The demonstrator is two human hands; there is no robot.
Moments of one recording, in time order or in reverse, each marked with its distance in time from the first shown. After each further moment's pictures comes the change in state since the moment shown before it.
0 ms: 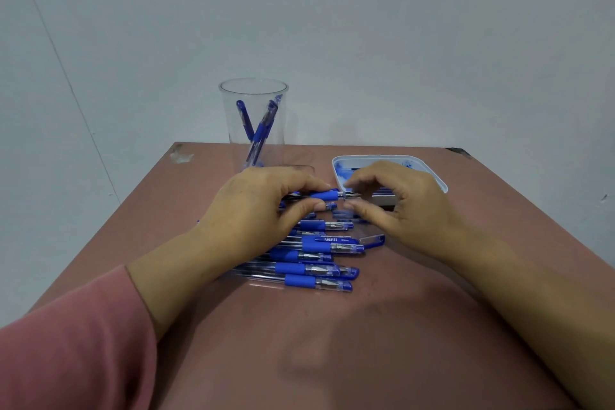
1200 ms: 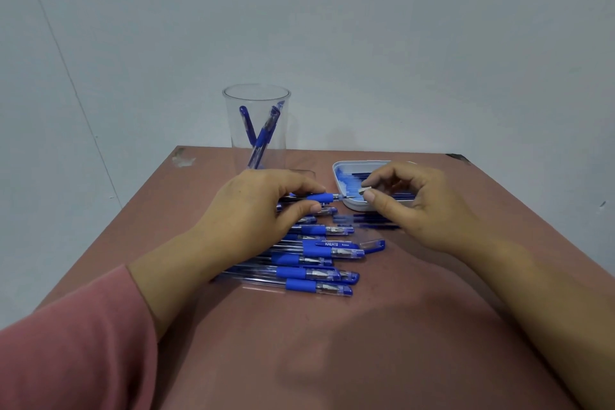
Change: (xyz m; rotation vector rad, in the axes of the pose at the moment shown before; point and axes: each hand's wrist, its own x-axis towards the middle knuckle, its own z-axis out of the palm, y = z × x) left_hand 0.002 -0.004 -0.002 0.000 -0.046 -0.051; right_hand 0.001 -0.007 -0.017 0.217 -0.013 0.287
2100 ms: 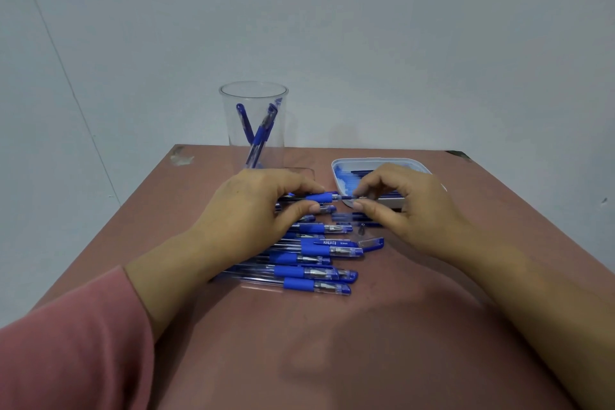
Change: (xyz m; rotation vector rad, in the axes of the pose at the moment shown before) left_hand 0.000 0.002 0.001 0.028 0.008 0.014; right_hand -0.001 0.003 0.008 -0.170 -0.023 -0.114
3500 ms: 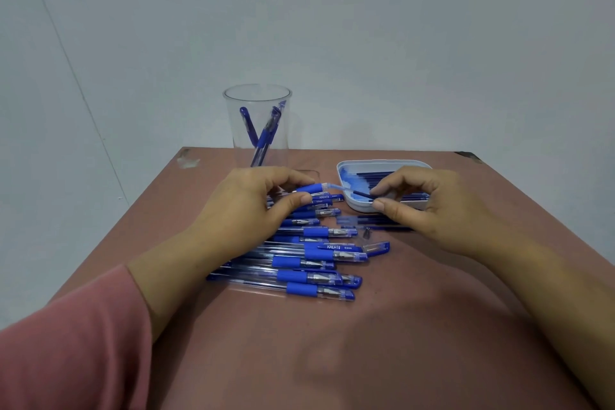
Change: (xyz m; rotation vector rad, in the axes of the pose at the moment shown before) left_hand 0.002 -0.016 0.002 -0.116 0.028 -0.150; right_hand -0.001 0.005 -0.021 0.112 -0.041 0.108
